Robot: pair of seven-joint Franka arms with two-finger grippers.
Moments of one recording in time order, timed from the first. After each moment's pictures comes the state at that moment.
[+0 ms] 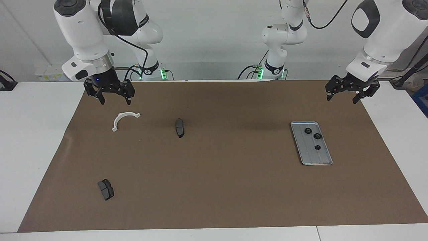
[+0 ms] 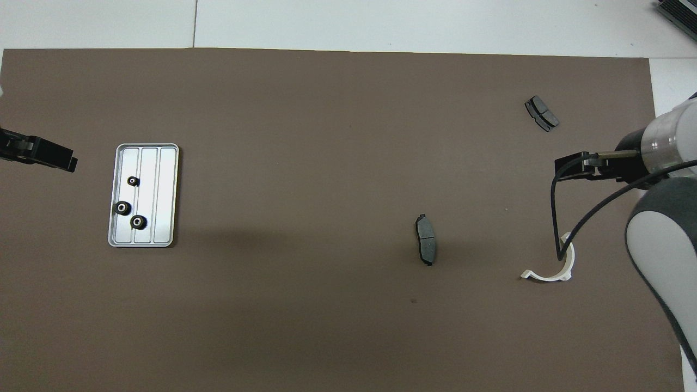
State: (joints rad) left arm -0.05 0.09 0.04 -1.50 0.01 1.58 0.24; right arm 0.01 -0.03 0.06 -1.73 -0.04 1.74 0.11
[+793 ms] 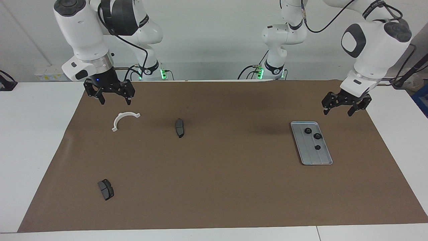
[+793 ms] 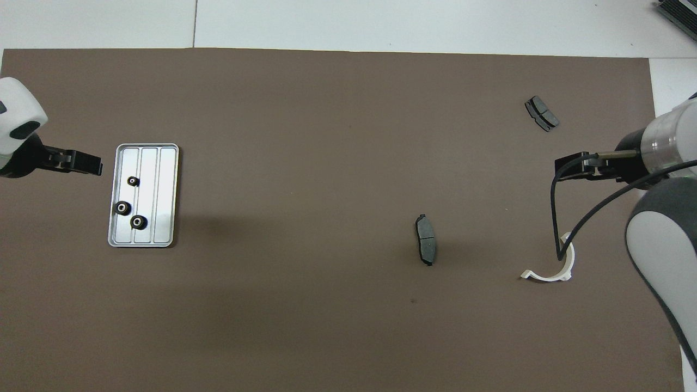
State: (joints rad) left arm -0.04 0.04 0.06 -1.84 0.01 1.96 0.18; right arm 0.01 -0.03 0.06 -1.73 -0.04 1.74 0.11
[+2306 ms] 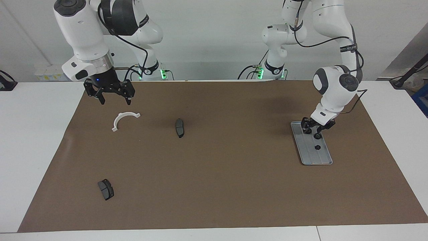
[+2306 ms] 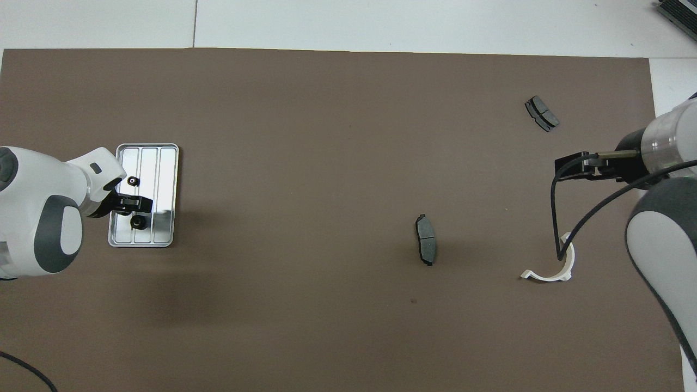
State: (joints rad) left arm -0.03 0.10 0.06 -2.27 0.01 2.33 0.16; right arm 0.01 -0.03 0.06 -1.73 -0.04 1.74 0.11
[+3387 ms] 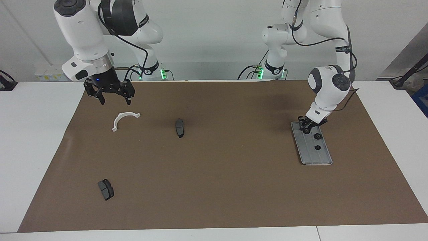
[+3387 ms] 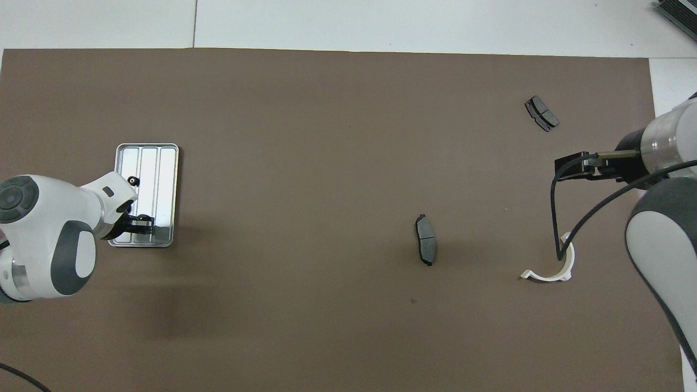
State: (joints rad) left arm -0.03 0.09 0.06 -2.32 0.01 2.38 0.11; right arm 0.01 -0.03 0.06 -1.73 -0.04 1.74 0.11
